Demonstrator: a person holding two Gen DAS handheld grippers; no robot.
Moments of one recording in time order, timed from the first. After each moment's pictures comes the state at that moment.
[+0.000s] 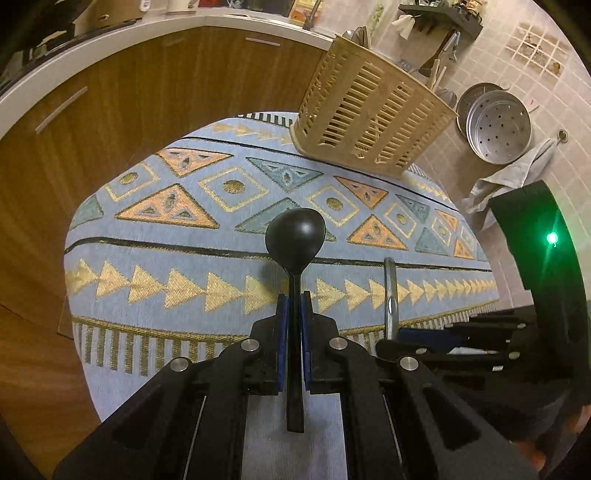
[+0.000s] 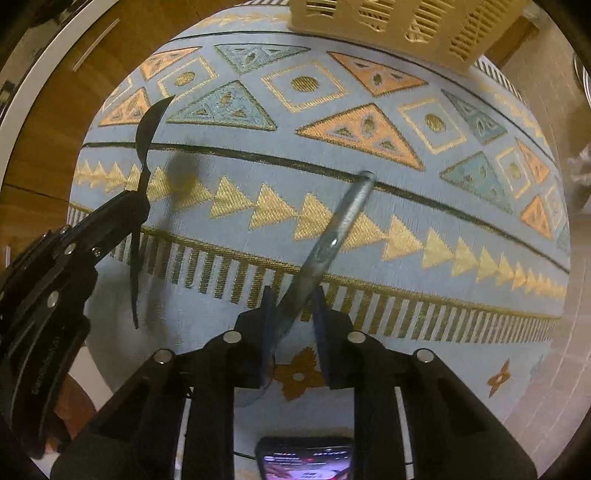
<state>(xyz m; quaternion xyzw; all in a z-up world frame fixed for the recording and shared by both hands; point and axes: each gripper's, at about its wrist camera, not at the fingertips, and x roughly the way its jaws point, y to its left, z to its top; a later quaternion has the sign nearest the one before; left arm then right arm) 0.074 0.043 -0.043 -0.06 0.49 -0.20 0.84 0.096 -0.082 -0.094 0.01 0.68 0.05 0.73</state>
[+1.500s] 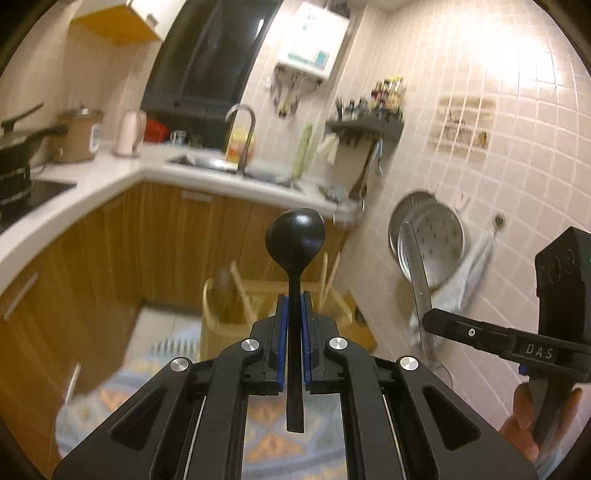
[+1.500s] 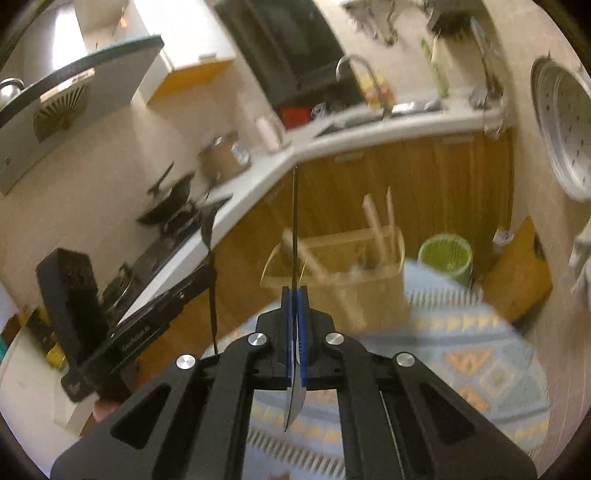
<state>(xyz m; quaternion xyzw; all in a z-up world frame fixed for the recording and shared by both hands) 0.121 -0.046 0.131 -0.08 0.23 -0.27 0.93 0.094 -0.268 0.114 0.19 0.29 0.15 0.93</state>
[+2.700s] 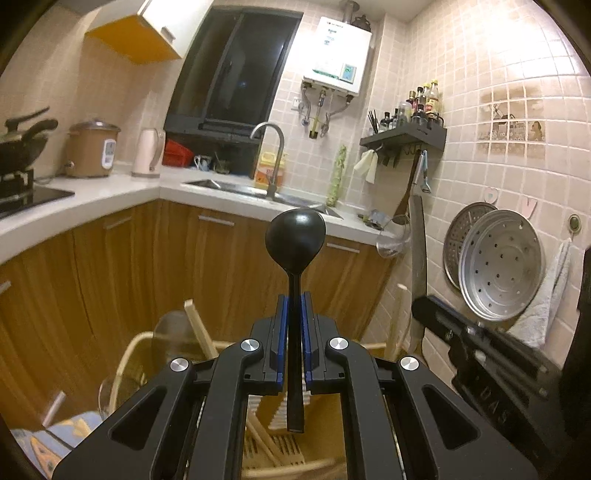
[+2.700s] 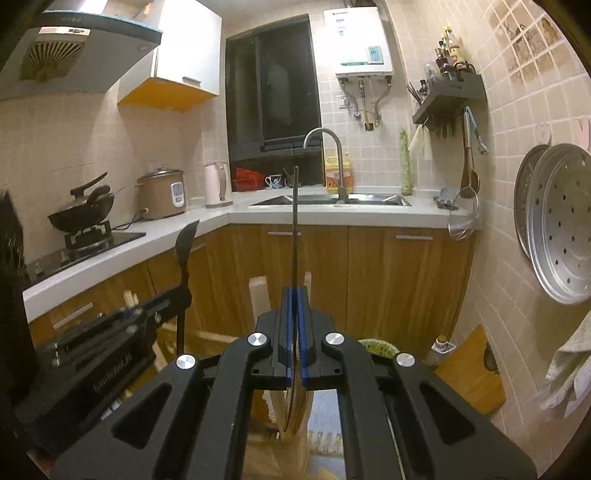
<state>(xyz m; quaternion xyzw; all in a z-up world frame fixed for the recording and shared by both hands) 0.229 -0.132 0.051 -0.09 0.18 -0.20 0.96 0.214 -0.278 0.021 0.05 0.15 0.04 0.99</state>
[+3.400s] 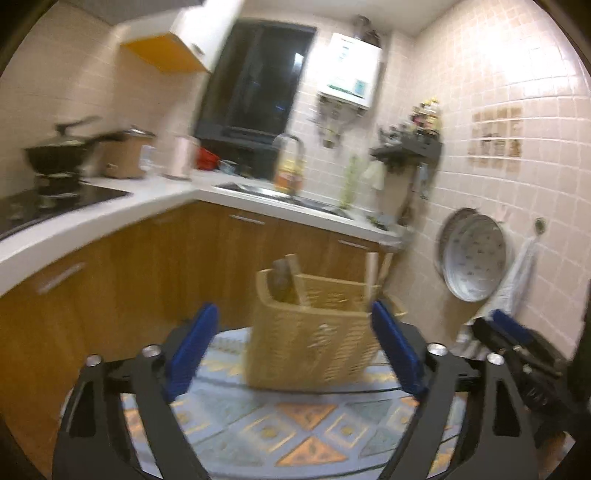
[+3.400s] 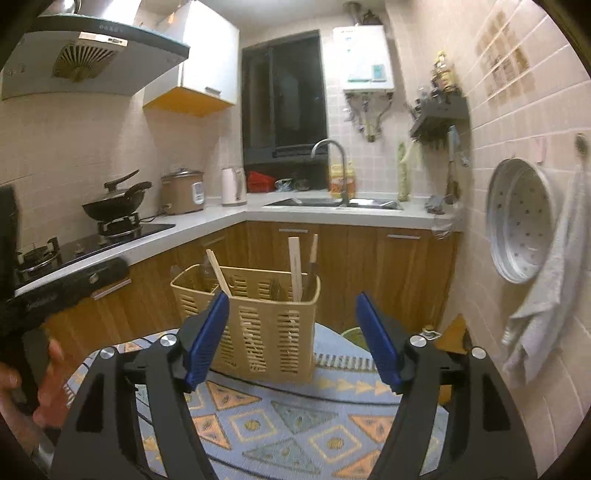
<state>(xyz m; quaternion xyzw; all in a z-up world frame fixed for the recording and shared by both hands) 0.072 -0.027 0.069 -0.08 0.16 -0.14 0.97 0.047 -0.271 0.038 0.03 0.13 0.03 0.99</state>
